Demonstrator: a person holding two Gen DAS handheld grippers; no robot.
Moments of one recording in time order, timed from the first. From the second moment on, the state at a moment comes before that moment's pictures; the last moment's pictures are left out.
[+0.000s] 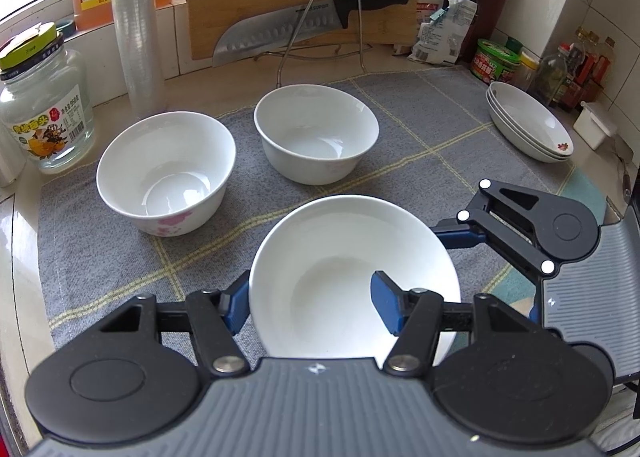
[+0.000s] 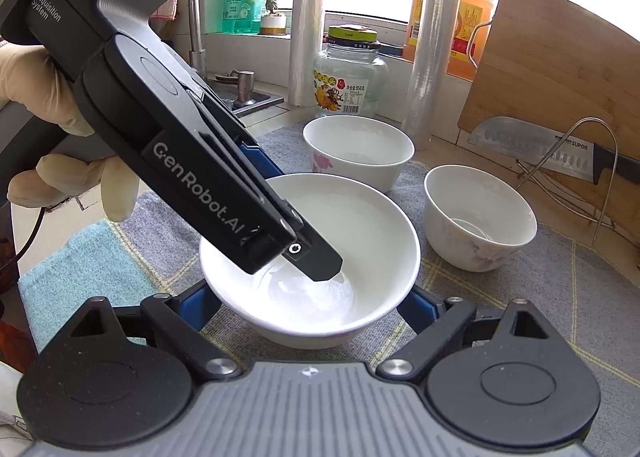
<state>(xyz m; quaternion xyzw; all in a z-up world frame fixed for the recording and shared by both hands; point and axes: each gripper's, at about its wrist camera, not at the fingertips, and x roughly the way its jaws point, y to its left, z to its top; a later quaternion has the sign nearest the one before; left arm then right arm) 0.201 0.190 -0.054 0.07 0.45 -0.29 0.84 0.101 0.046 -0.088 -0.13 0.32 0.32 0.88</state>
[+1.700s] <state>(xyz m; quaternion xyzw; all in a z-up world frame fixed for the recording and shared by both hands) 0.207 0.044 -0.047 0.11 0.43 -0.39 0.81 0.094 -0.085 -0.080 -0.11 0.35 0.22 0.91</state>
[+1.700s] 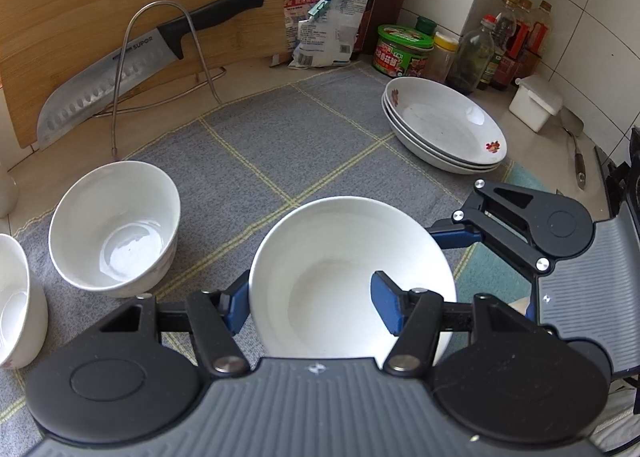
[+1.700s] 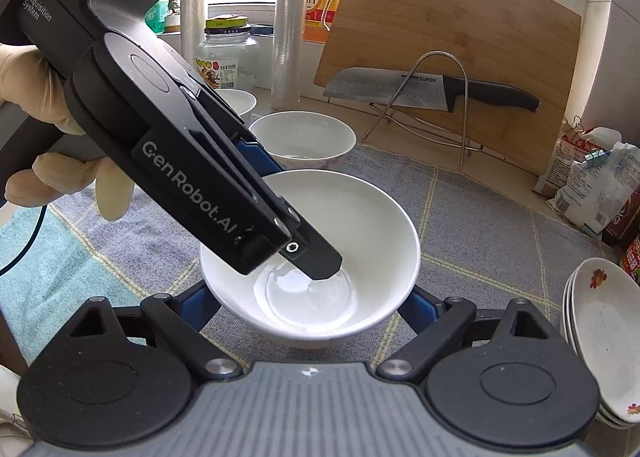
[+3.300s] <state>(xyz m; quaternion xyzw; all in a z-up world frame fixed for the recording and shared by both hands) 0.190 0.082 -0.042 0.04 0.39 -0.34 0.86 0.092 -0.093 -0.075 -0.12 0.36 0.21 0.90</state>
